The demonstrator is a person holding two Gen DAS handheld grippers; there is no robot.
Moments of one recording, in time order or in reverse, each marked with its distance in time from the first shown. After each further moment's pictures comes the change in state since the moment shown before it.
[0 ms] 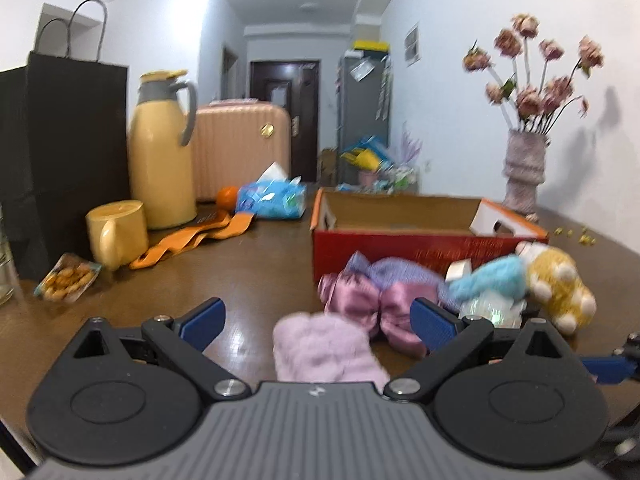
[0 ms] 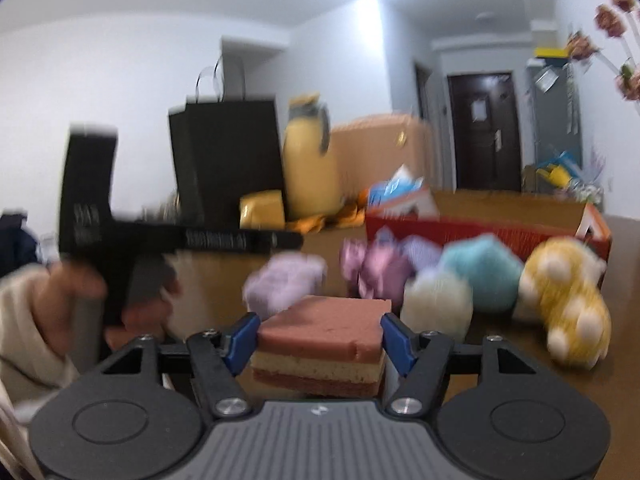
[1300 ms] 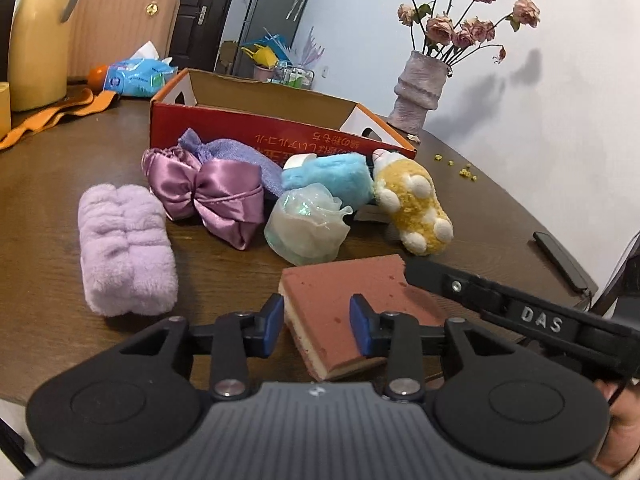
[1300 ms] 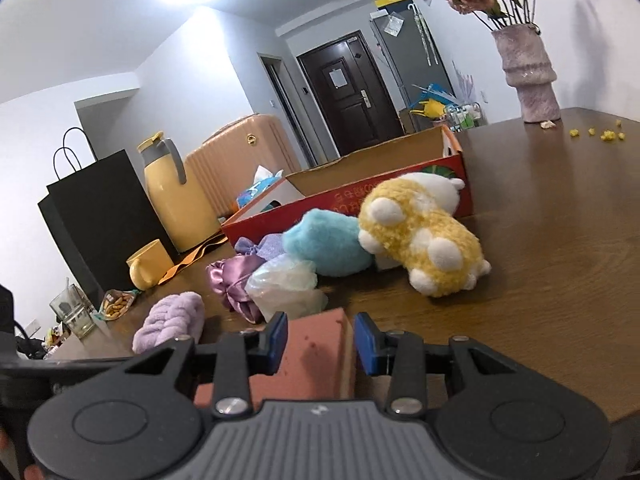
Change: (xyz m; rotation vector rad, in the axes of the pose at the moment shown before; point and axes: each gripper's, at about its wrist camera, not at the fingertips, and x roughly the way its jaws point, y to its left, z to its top) left arm 0.014 -0.048 -0.010 -0.103 0.325 -0.412; right arm -0.025 -0.060 -0.010 0.442 -0.026 -0.260
